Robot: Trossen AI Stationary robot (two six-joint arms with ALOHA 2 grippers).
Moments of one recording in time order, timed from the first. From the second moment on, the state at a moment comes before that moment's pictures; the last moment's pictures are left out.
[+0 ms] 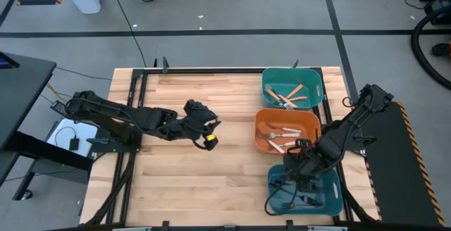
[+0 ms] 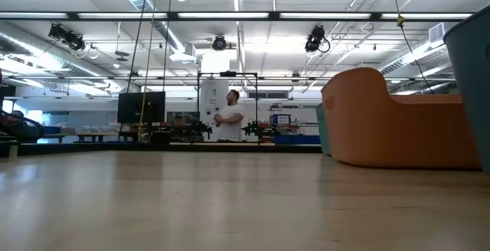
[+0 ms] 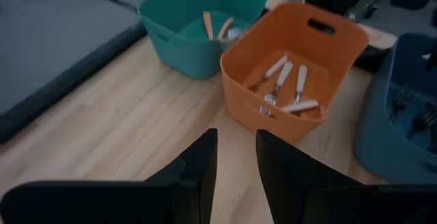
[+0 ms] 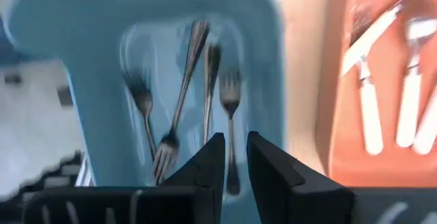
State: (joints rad) left arm -0.25 1.47 1.33 -0.53 -0.63 -0.54; right arm 0.71 1.44 1.28 -1.27 -0.02 0.82
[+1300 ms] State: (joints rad) left arm -0.35 0.53 0.17 0.41 -0.51 -0.37; right arm 0.71 0.31 0.38 -0.17 0.74 0.34
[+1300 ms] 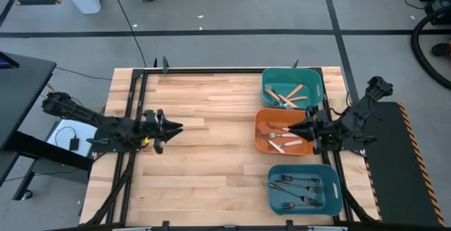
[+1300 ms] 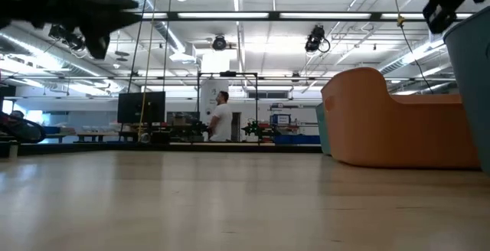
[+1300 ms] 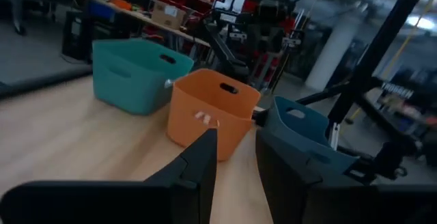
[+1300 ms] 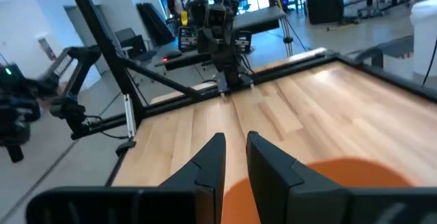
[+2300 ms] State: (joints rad) left arm -0.35 0.52 0.01 0.47 -0.50 -0.40; right arm 0.71 0.18 0.04 -0.02 0.62 0.46
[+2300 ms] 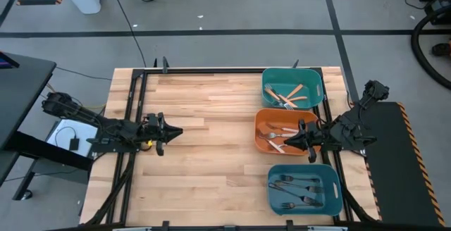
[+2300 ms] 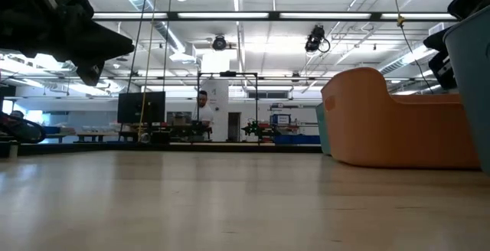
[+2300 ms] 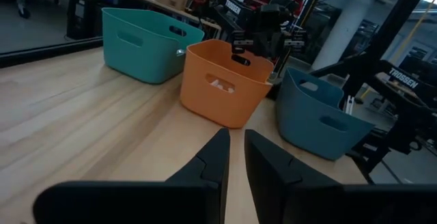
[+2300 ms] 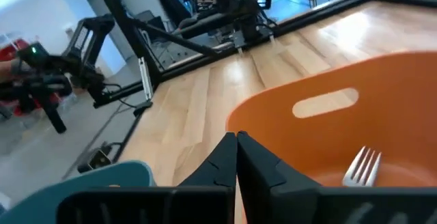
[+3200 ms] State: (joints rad) left arm -0.28 0.30 0.01 0.41 -0.50 -0.40; right arm 0.63 0.06 0.01 0.08 0.48 0.48
